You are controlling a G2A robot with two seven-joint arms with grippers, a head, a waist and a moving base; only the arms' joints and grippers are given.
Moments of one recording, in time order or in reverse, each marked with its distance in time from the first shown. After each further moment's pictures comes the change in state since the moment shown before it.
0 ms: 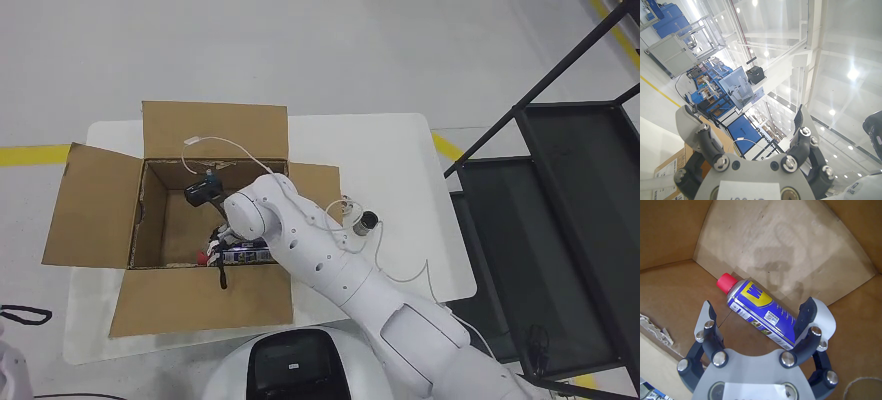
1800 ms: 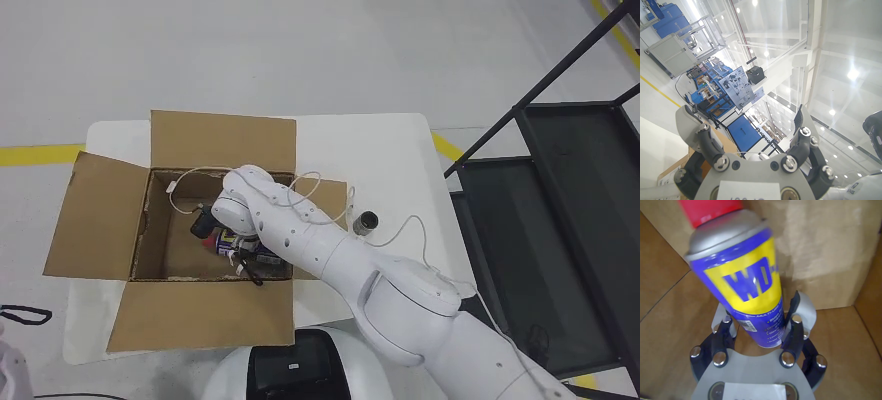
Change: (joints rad) left arm 0.000 0.000 0.000 0.000 0.000 0.000 0.000; right arm 0.298 -0.089 -0.296 0.512 0.164 -0.382 0.052
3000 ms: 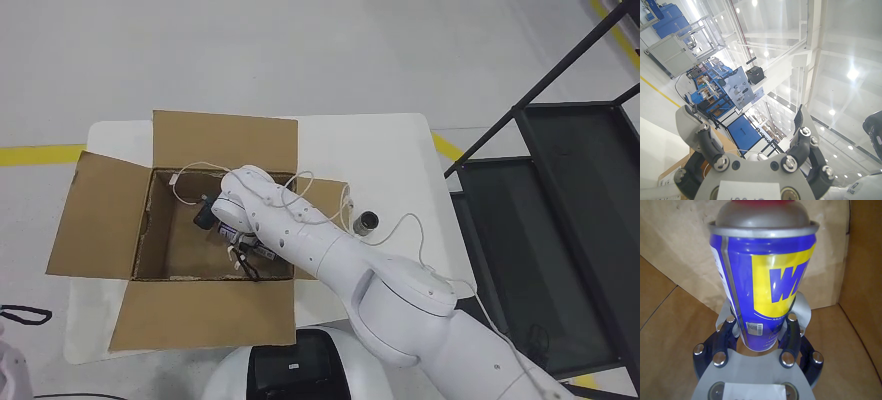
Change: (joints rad) left arm 0.000 0.000 0.000 0.000 0.000 0.000 0.000; right arm 0.015 -0.031 -0.018 0.094 -0.061 0.055 -0.084
